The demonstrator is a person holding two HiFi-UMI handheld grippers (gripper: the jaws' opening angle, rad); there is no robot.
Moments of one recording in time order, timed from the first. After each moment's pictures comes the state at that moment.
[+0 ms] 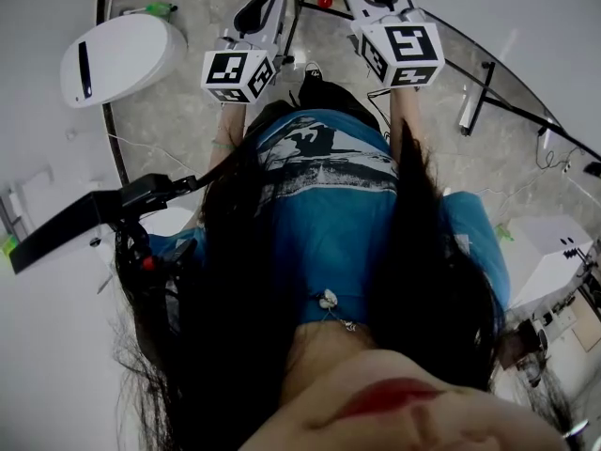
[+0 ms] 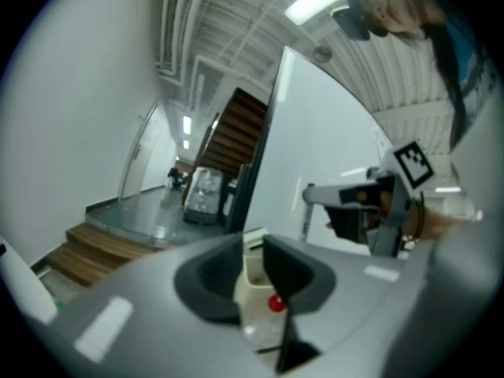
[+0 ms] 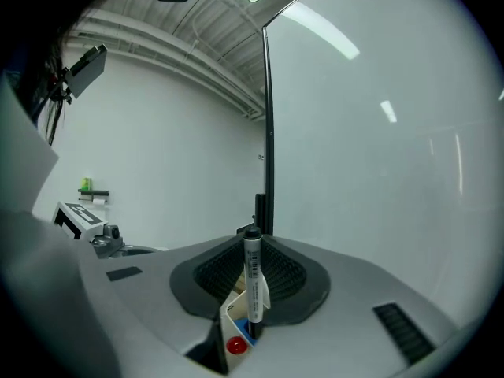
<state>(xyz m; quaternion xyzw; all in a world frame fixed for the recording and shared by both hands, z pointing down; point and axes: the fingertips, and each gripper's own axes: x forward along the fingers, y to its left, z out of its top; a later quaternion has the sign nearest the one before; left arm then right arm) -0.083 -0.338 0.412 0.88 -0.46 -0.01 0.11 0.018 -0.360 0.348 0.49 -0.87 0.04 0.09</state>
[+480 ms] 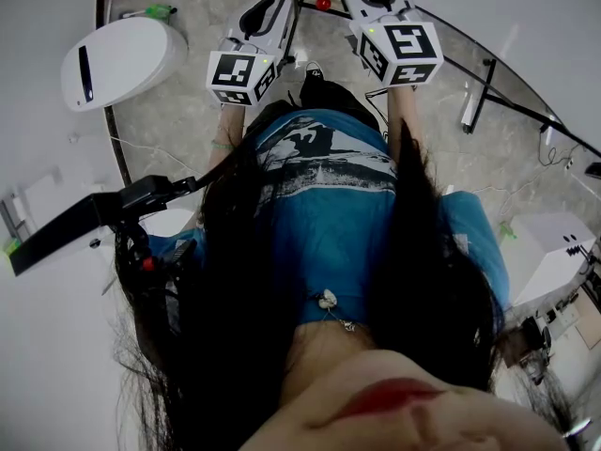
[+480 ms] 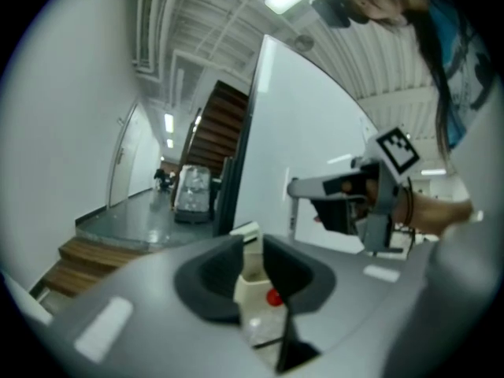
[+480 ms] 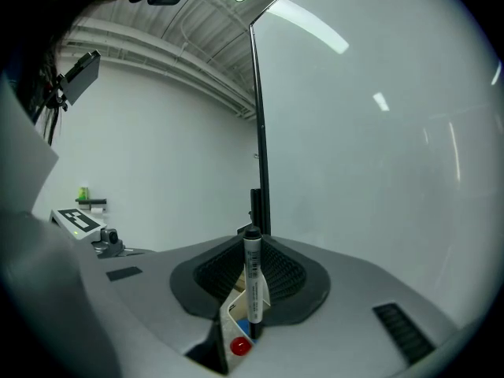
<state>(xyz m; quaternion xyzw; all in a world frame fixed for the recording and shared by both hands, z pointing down) -0.065 -0.329 0.416 0.90 -0.42 0.03 0.08 0.021 -0.359 0.356 0.49 -0.87 0.06 0.07</state>
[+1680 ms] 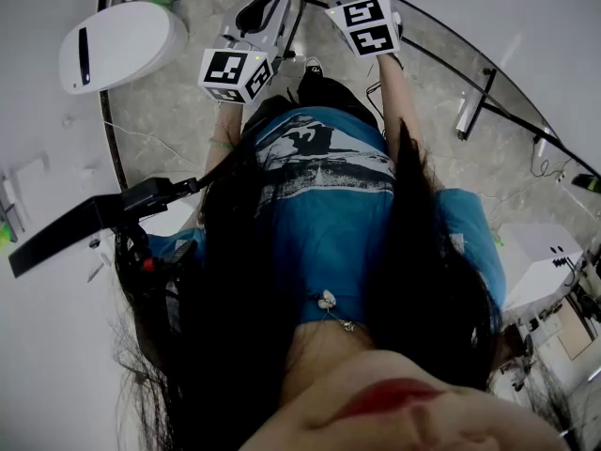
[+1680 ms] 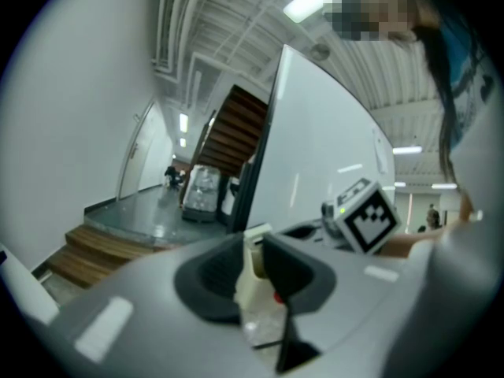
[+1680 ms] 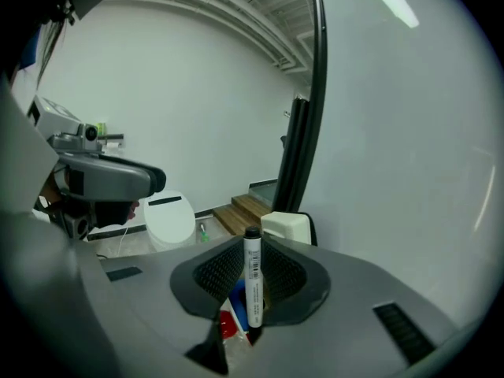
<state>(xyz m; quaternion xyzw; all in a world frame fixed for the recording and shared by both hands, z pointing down) -0.089 -0.335 0.417 0.89 -0.45 0.01 0.11 -0.018 -0.394 0.465 0.42 -0.87 0.04 0.27</state>
